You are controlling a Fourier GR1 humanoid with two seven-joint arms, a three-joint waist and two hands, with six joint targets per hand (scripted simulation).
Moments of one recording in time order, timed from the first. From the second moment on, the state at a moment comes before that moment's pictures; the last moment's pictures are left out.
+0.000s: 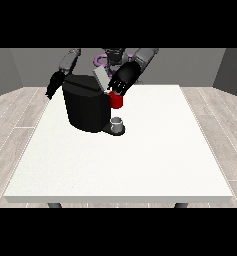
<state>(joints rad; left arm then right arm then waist) -1.26 0.45 0.12 -0.66 -0.78 -0.36 -0.12 -0.47 -0.08 -0.06 -1.26 0.16 -0.19 0.01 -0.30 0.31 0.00</state>
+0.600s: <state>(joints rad) -1.26 0.50 0.09 -0.65 -0.84 -0.32 -0.18 -0.47 -0.08 -0.06 -1.29 0.17 -0.19 0.01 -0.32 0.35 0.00</state>
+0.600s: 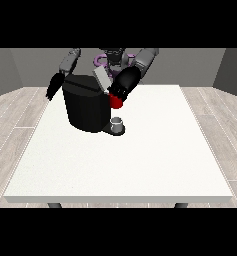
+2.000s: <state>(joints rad) -1.30 0.55 0.09 -0.63 -0.91 -0.19 -0.28 -0.50 -0.09 -0.04 -1.30 0.20 -0.21 0.03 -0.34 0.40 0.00</state>
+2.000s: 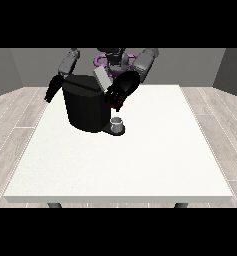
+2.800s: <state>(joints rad) -1.16 0.43 0.08 -0.62 -0.90 -0.23 -0.25 -0.37 -0.09 -0.09 -1.21 0.16 -0.19 0.01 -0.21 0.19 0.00</state>
